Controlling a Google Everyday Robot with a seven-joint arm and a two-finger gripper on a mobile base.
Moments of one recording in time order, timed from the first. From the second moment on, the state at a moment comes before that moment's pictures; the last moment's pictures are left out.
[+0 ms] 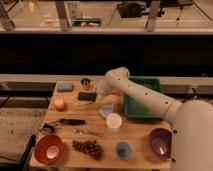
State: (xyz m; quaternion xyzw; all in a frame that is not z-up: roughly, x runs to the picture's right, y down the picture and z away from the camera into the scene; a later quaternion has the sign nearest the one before) arm -0.055 0.025 0.889 -0.16 -0.26 -0.08 0.95
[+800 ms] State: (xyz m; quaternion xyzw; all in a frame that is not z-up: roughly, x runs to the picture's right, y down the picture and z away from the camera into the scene) arm -0.059 -0.005 0.904 -0.15 -0.27 -0.09 0.95
